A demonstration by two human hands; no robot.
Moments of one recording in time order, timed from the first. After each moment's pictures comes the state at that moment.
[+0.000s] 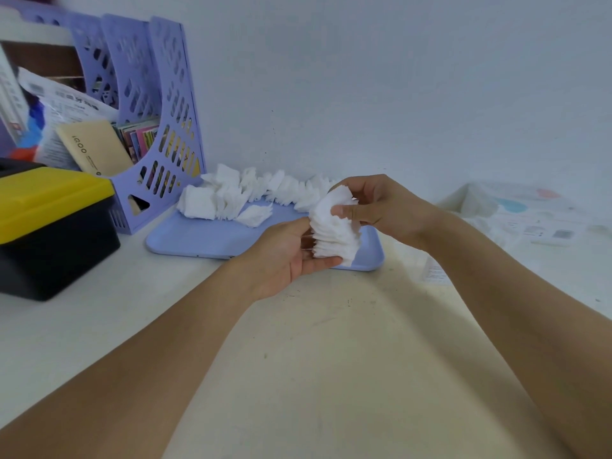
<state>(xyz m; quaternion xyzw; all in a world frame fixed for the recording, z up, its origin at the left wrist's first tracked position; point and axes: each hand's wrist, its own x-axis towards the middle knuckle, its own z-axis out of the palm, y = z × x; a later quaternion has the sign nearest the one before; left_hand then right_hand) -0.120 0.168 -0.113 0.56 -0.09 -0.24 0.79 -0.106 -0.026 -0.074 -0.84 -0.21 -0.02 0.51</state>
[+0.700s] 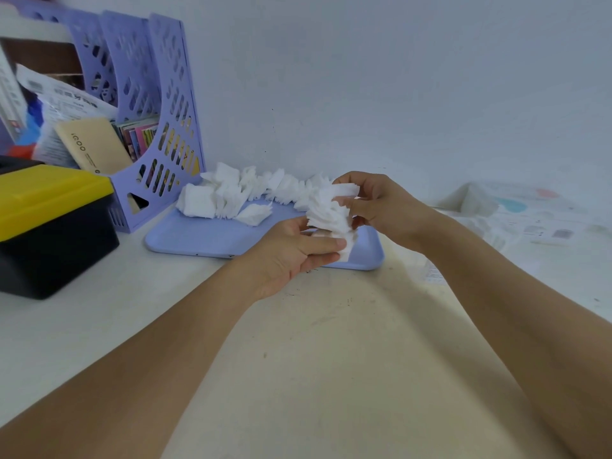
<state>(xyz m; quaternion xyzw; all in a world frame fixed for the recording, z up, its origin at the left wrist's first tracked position) -0.120 0.165 -0.118 0.60 -0.14 -0.20 0.76 -0.106 -0.020 -0.078 -0.83 -0.17 -0.05 0.52</state>
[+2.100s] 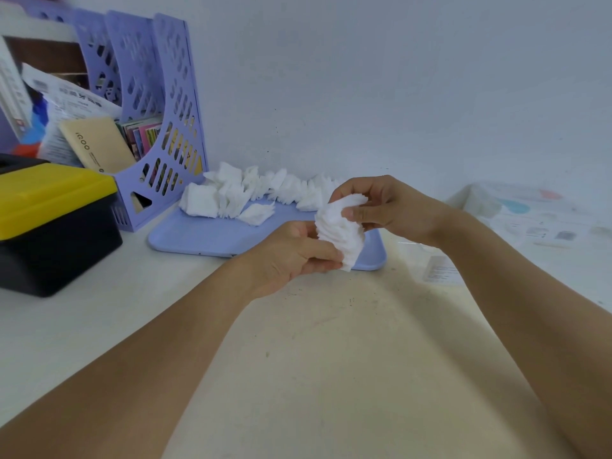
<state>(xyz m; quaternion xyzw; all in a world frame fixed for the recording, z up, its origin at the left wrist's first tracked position) -0.119 0.171 -0.117 0.64 -0.18 -0.24 0.70 -0.112 -0.034 -0.069 -0.84 -0.23 0.03 0.49</state>
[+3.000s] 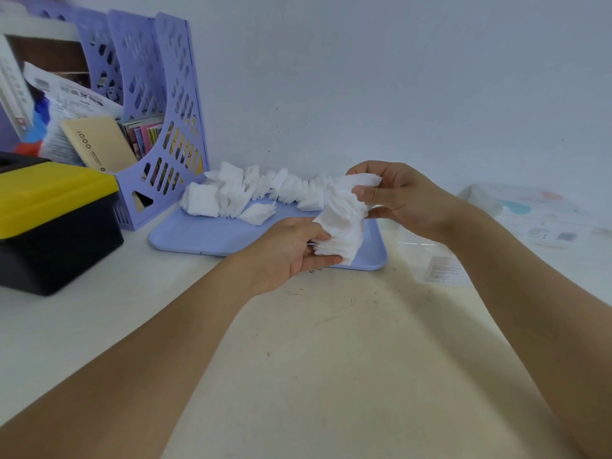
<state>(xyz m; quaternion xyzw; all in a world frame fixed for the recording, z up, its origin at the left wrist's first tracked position) -0.118 0.171 -0.111 0.60 -0.11 -0.24 0.76 -0.111 -0.041 -0.062 -0.79 -0.22 0.01 0.57</state>
